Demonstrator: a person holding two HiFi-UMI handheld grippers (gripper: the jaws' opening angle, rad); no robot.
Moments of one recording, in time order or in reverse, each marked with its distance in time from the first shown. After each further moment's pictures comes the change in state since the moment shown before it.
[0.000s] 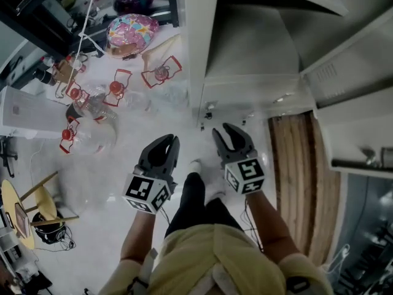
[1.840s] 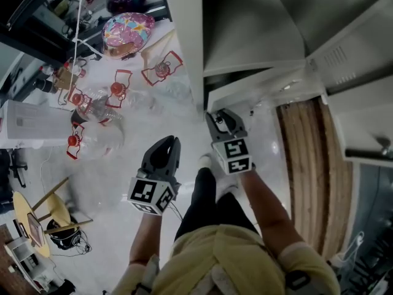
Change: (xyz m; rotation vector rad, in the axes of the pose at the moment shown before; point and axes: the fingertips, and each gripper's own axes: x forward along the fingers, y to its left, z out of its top) left arm -0.003 0.017 -0.022 0.002 0.042 0.011; right arm 0.068 0.001 -0.029 -0.009 0.043 -0.078
